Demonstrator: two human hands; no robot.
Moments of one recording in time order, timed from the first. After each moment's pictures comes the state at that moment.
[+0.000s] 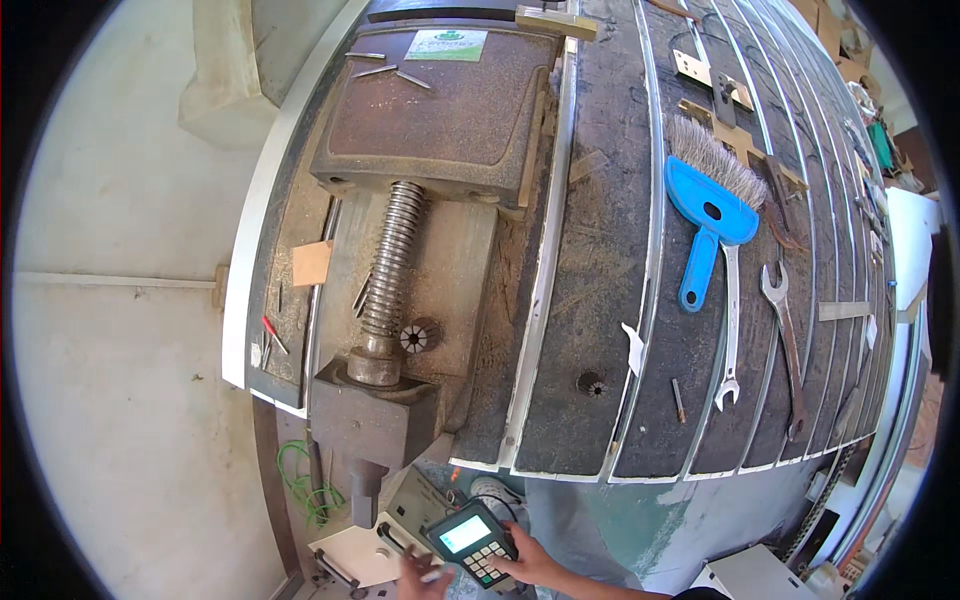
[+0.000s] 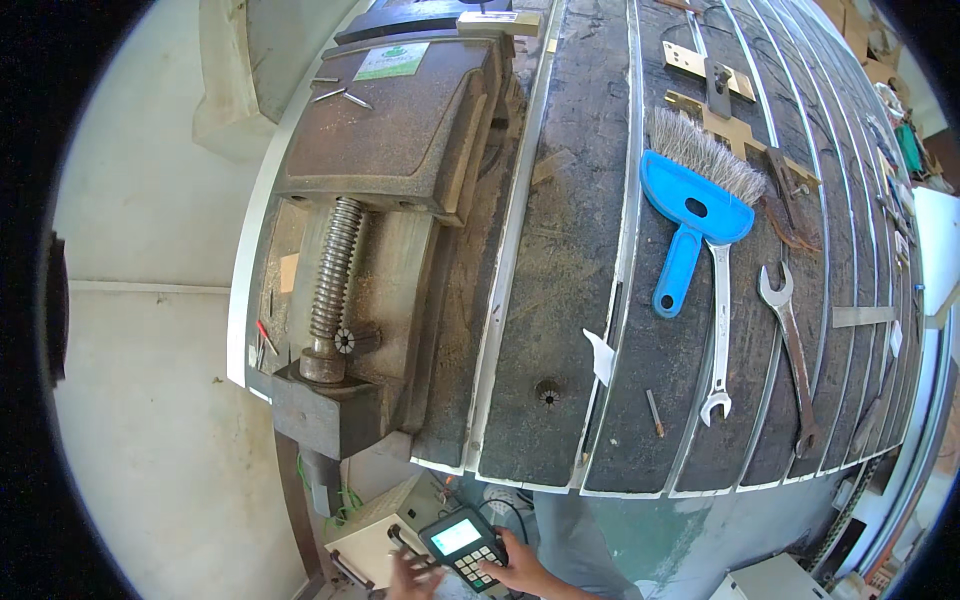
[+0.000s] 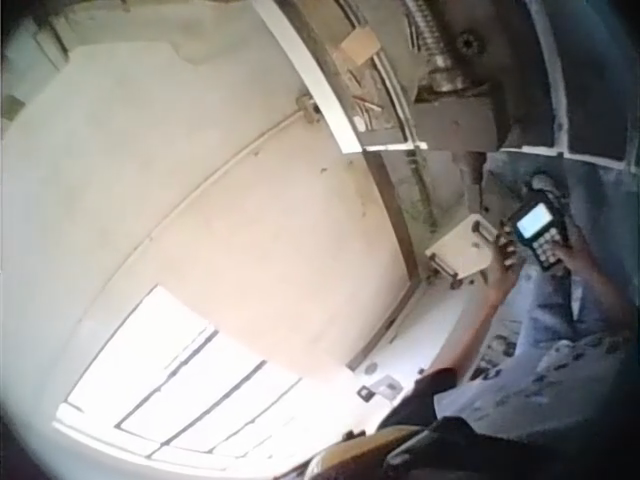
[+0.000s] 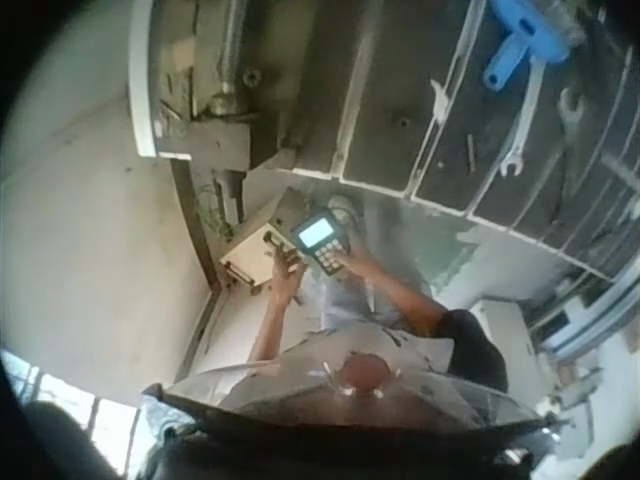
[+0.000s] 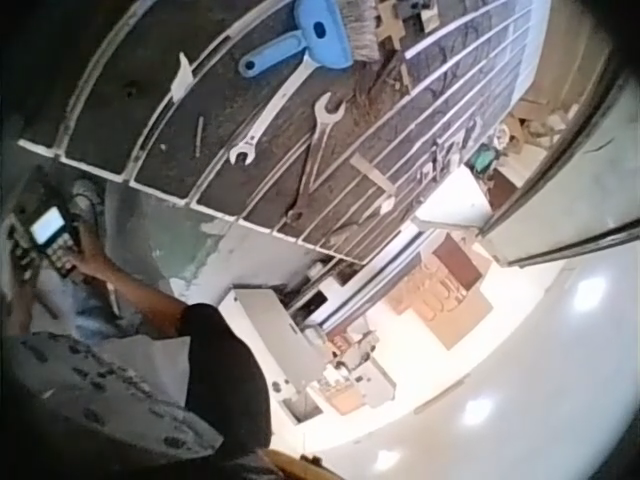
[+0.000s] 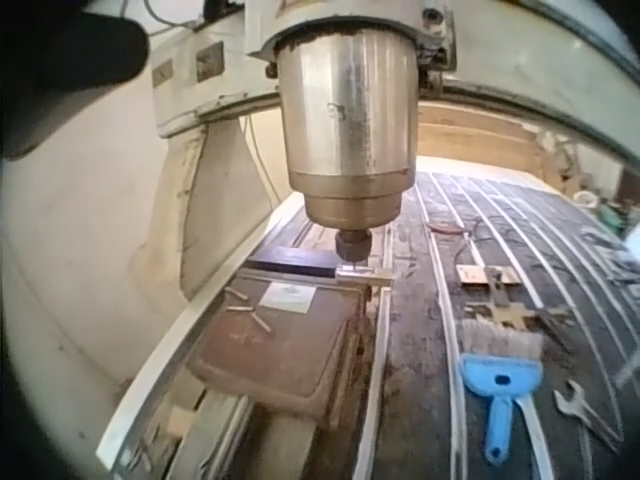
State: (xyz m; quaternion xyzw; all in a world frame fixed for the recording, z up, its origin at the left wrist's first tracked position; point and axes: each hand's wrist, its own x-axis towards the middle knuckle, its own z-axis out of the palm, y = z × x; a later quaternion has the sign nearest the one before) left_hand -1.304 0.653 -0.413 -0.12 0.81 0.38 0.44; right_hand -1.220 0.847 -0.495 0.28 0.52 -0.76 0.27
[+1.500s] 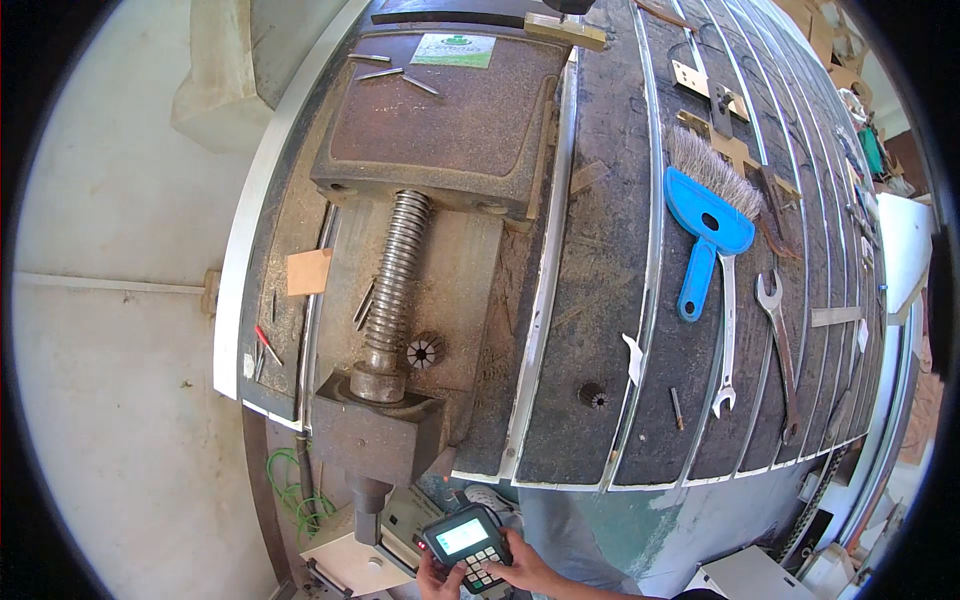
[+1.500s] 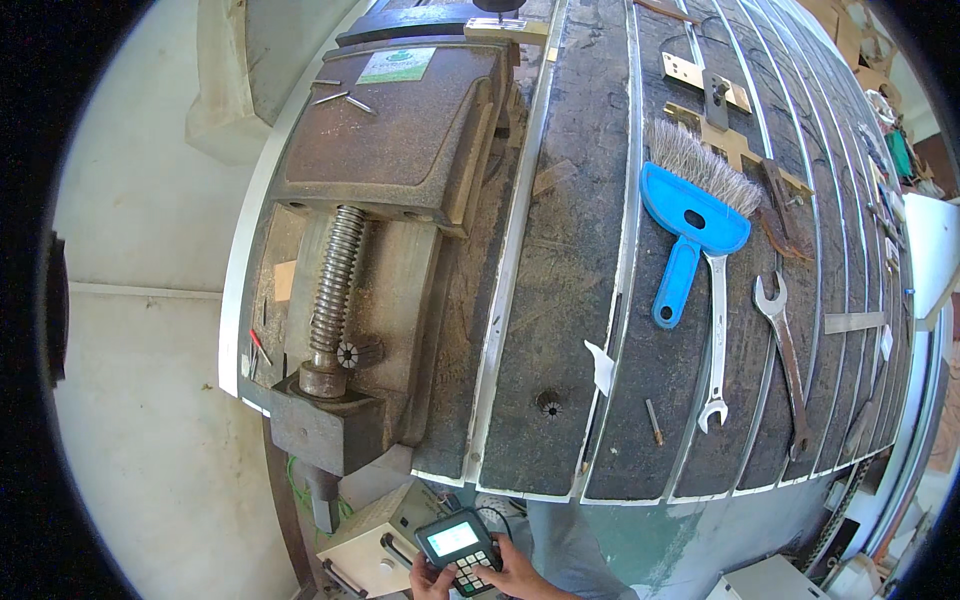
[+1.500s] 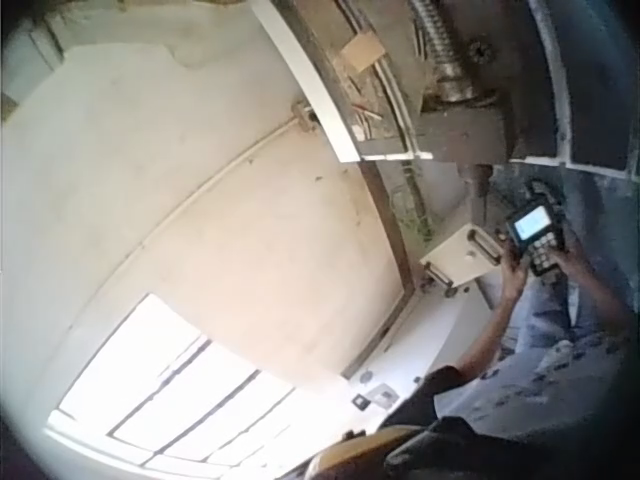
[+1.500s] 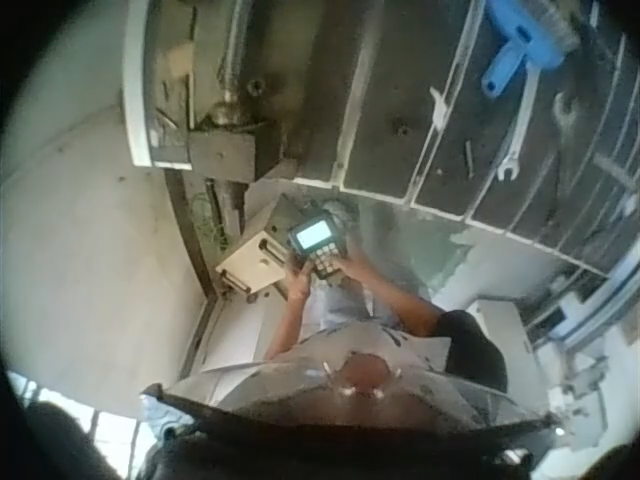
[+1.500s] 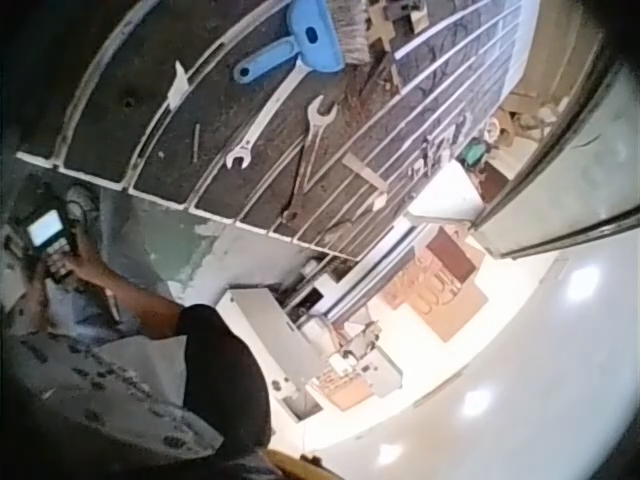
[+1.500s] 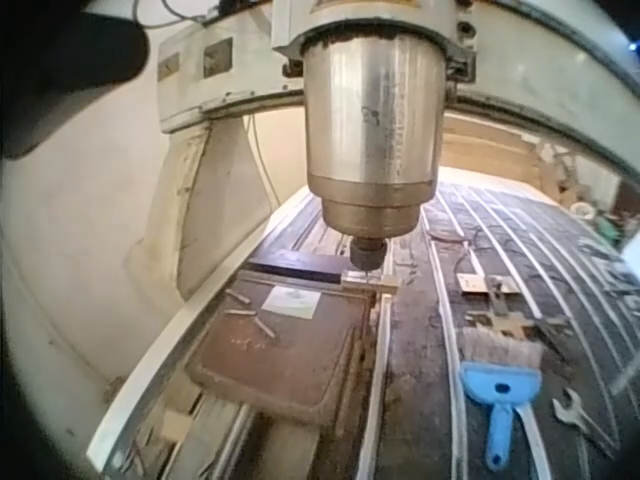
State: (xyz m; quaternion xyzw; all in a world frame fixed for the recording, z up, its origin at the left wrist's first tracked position) left_hand -1.266 0.666 -0.484 -0.29 0.67 0.61 0.31; right_hand -1.215 0.836 -0.507 0.33 0.49 -0.76 0.28
